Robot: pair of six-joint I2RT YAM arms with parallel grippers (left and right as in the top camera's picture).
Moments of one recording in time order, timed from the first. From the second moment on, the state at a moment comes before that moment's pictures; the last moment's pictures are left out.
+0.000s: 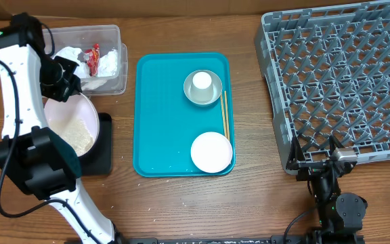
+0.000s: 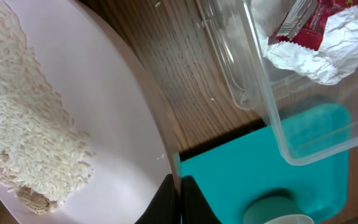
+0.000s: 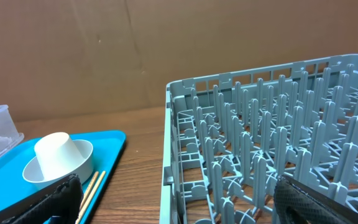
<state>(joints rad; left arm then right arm) 0.33 2.10 2.07 -1.48 0.19 -0.87 -0.01 0.01 0.02 -0.03 -0.09 0.15</state>
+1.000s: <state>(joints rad) 0.47 2.10 2.07 -1.50 0.52 -0.66 -0.01 0.01 0.02 -0.03 -0.09 0.15</state>
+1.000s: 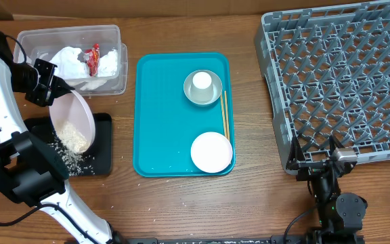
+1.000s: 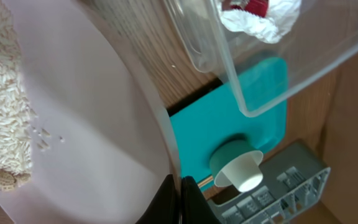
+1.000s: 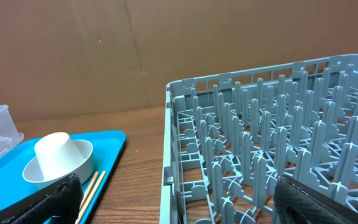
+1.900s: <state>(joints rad) 0.60 2.10 2.07 -1.60 0.70 -0.48 -0.01 0.01 0.02 -0.03 -0.09 0.15</state>
